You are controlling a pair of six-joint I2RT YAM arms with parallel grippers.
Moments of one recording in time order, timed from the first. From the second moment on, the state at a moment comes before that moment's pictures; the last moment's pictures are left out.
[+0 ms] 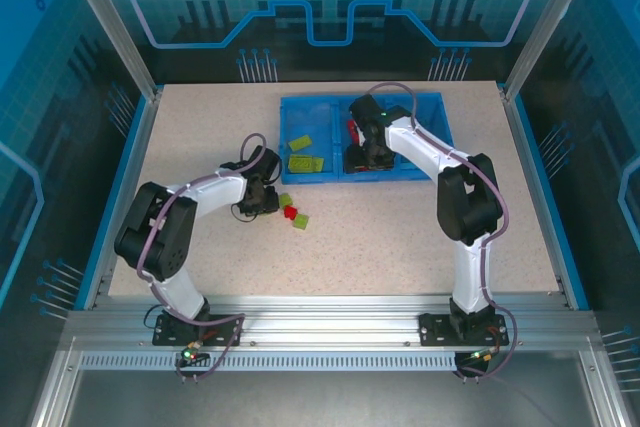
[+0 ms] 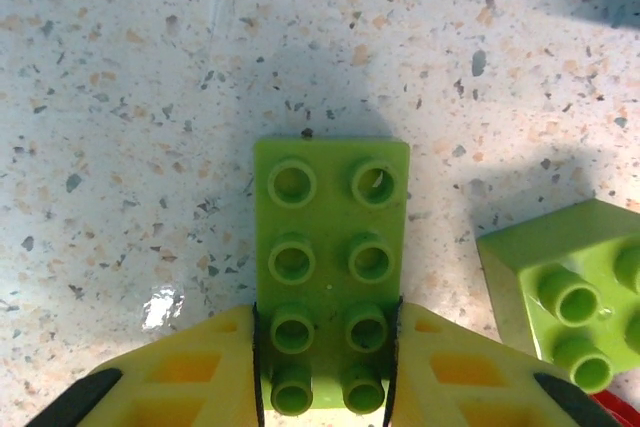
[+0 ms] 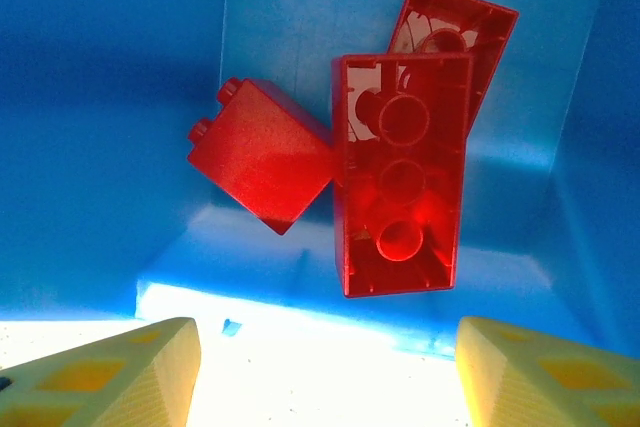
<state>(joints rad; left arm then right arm) -0.36 1.71 0.98 -0.58 -0.08 -0.61 0.46 2.05 1.71 -0.98 0.00 0.33</state>
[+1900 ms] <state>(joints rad) -0.05 1.44 1.04 -0.58 0.12 -0.67 0.90 2.10 1.61 -0.68 -0.09 -0.03</state>
